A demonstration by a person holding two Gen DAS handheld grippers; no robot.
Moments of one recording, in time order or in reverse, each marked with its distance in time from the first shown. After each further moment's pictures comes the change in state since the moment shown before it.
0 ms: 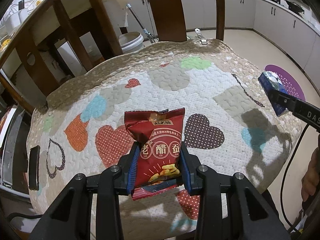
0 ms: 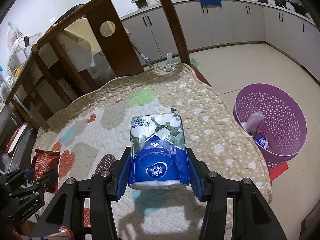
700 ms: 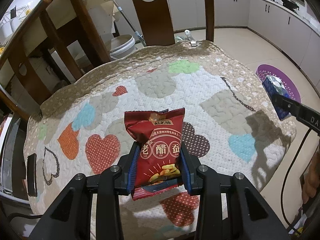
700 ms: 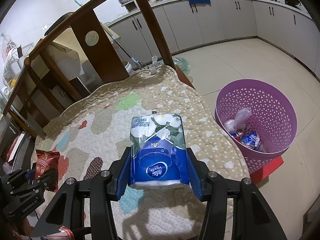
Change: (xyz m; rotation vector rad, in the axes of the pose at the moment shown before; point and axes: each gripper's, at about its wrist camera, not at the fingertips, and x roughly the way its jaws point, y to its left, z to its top) left arm -0.001 -0.025 0.016 0.029 -0.006 -0.023; right arm -0.014 -0.035 0.002 0.055 -0.006 -0.015
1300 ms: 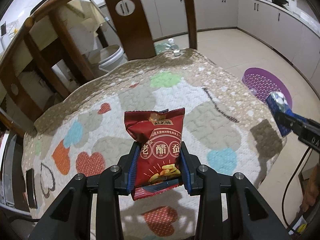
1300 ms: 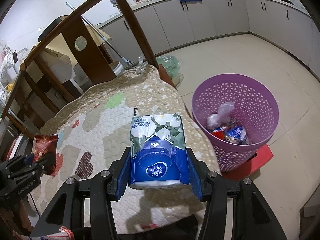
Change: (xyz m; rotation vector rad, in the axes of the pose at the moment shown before) left arm -0.006 -0.038 0.027 0.064 -0.040 -0.041; right arm -0.024 -0.038 -0.005 0.031 0.019 -0.032
